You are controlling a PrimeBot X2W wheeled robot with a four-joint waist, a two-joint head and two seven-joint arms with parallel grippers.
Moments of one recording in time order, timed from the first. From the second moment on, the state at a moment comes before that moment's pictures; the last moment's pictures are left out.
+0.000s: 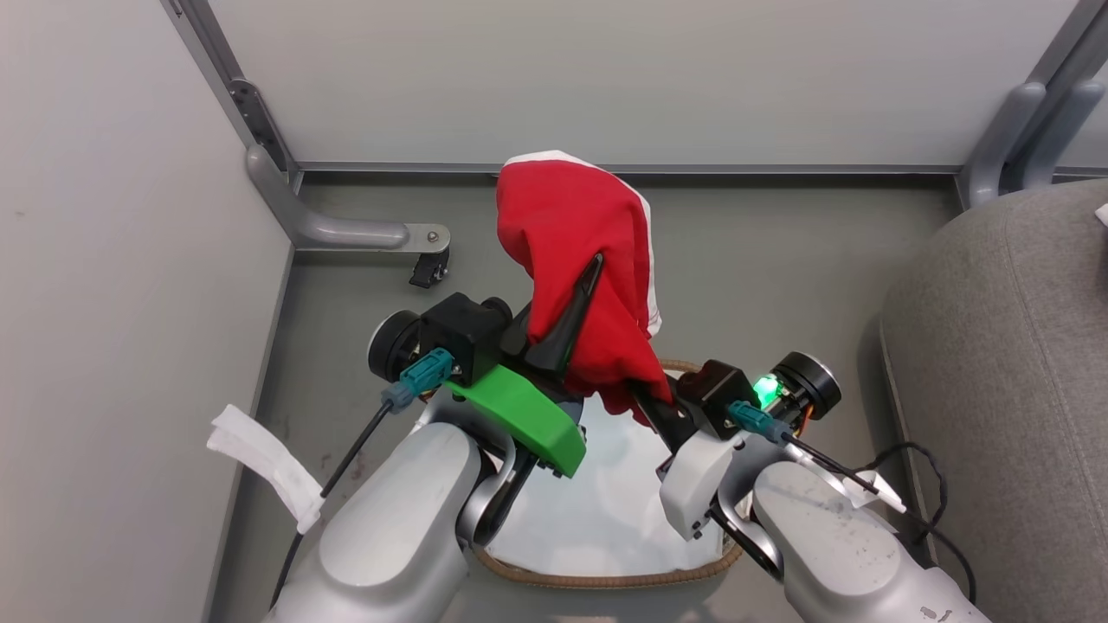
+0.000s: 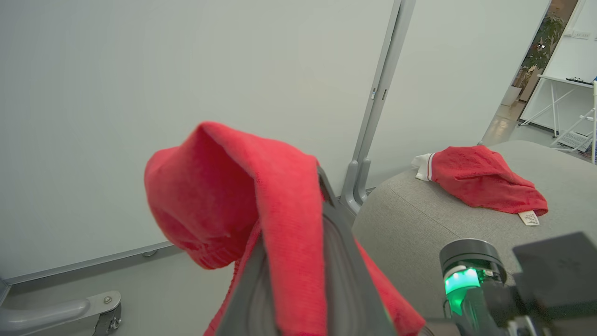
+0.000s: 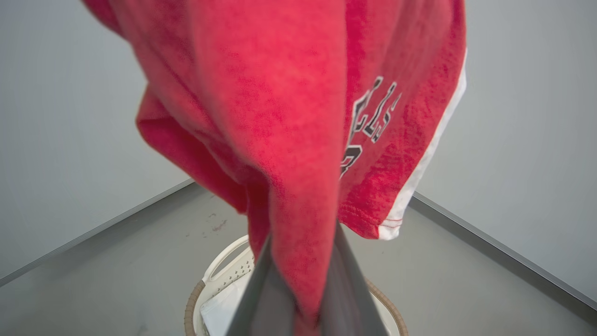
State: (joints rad) left arm -0.57 0.06 -0.71 0.43 -0.55 -0.13 -0.26; right arm -0.53 -0.05 0.58 0.64 0.14 0.13 -0.26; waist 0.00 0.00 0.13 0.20
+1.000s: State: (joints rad) left arm -0.46 0.13 -0.55 0.45 -0.43 -0.13 -0.26; right arm -0.43 -0.05 0.59 0.43 0.22 0.13 -0.26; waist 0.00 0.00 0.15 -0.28
